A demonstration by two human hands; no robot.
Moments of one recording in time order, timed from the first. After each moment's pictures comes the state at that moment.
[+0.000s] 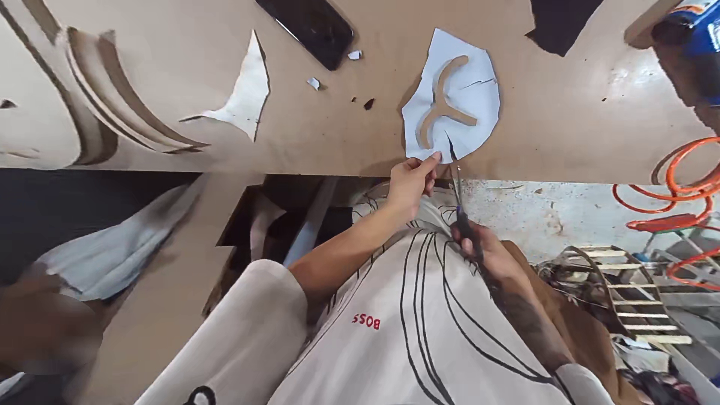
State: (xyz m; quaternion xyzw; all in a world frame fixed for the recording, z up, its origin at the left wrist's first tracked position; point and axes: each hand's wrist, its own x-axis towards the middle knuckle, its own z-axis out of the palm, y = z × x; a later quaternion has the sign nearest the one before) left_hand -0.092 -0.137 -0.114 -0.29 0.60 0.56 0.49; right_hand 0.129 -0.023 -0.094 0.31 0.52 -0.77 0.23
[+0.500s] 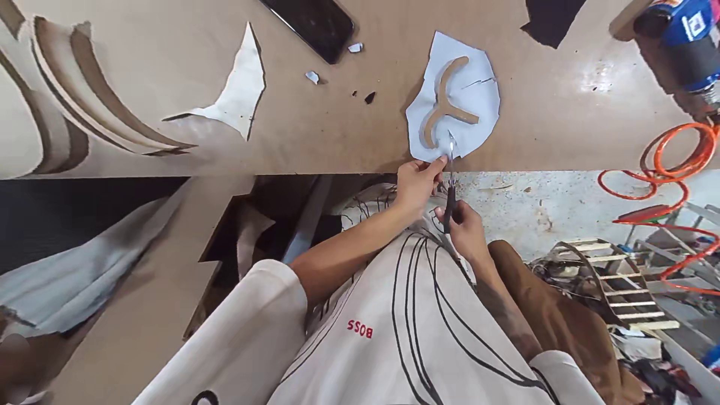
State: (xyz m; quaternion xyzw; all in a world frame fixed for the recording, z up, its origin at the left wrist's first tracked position) left_hand -0.073 -0.148 -0.127 -0.23 0.61 0.58 0.49; right_hand 0.092 -0.083 -0.115 0.45 0.68 -0.57 0.15
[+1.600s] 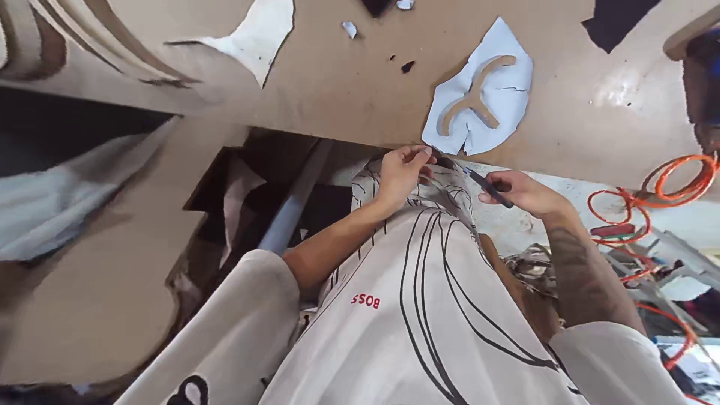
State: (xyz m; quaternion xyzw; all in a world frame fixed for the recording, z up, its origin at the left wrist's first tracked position) left_hand -0.086 -0.219 -0.115 -0.20 0.61 0.60 0.48; right_hand 0.035 0.058 -0.107 0.20 0.61 -0.61 0.46
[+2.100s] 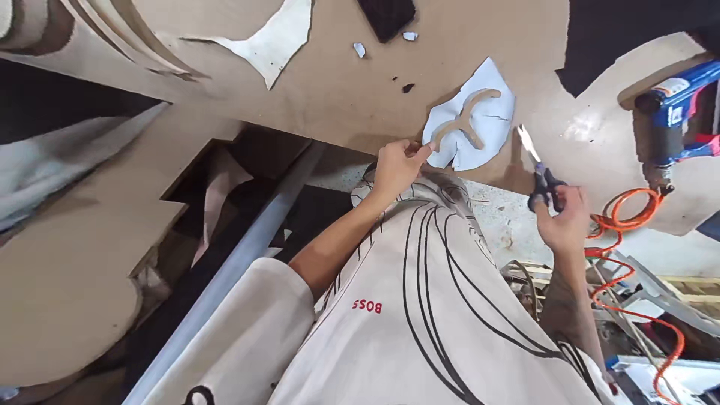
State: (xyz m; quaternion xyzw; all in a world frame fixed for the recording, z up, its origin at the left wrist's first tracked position) left_hand -0.117 -0.200 -0.109 -0.08 0.79 0.42 0.43; right_hand 0.099 0.130 -0.075 0.27 0.90 -0.32 0.13
